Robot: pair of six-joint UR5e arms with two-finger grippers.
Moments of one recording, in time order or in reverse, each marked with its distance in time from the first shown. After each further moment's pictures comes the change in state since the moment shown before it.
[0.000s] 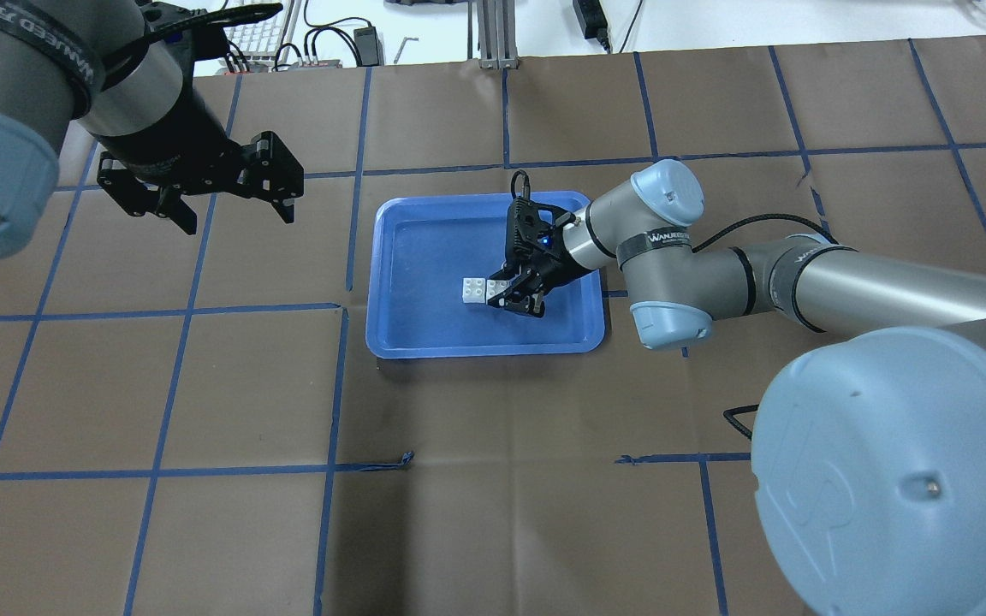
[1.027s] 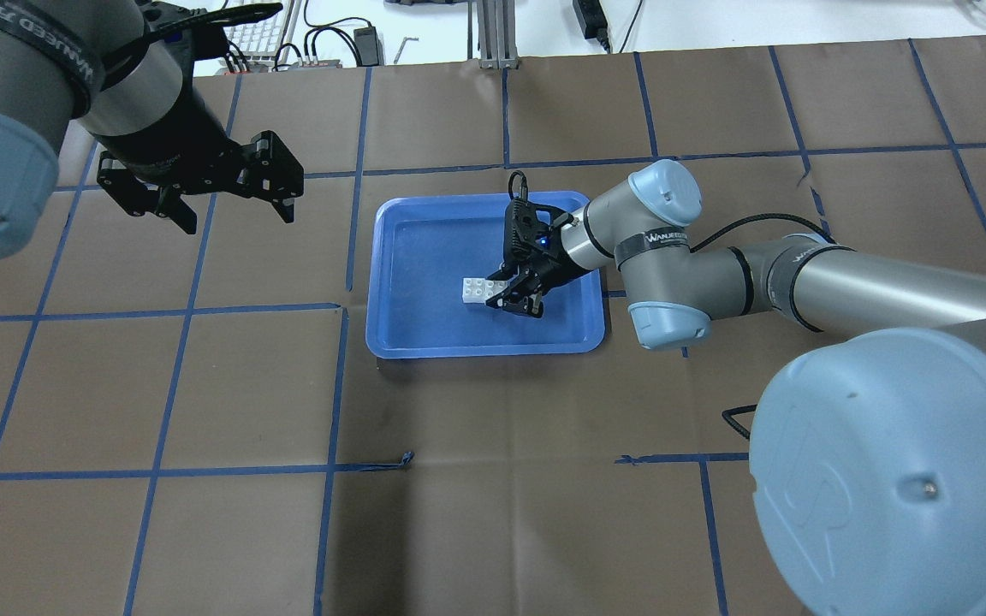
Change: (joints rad) left arm 0.000 0.000 0.001 0.000 0.000 0.000; right arm 0.003 0.001 -0.003 -0.003 -0.001 -0.019
